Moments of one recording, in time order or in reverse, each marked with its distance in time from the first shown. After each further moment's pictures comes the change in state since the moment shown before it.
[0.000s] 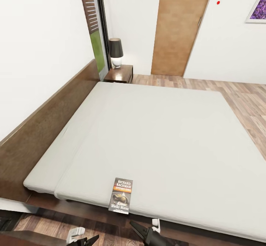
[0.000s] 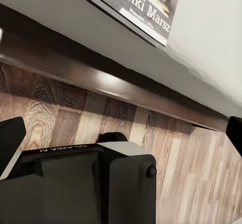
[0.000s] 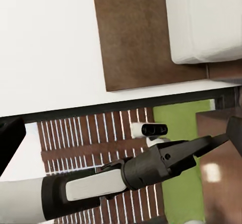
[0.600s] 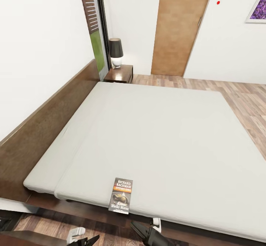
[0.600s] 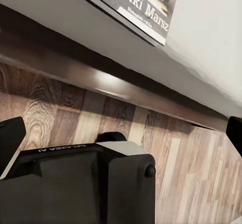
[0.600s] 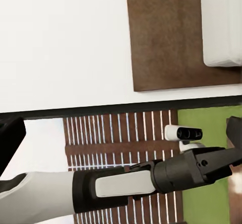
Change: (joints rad) left arm 0.000 -0.003 0.000 0.000 -0.001 0.000 -0.001; right arm 0.000 0.000 0.000 -0.002 0.000 -0.001 0.128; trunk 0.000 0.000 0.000
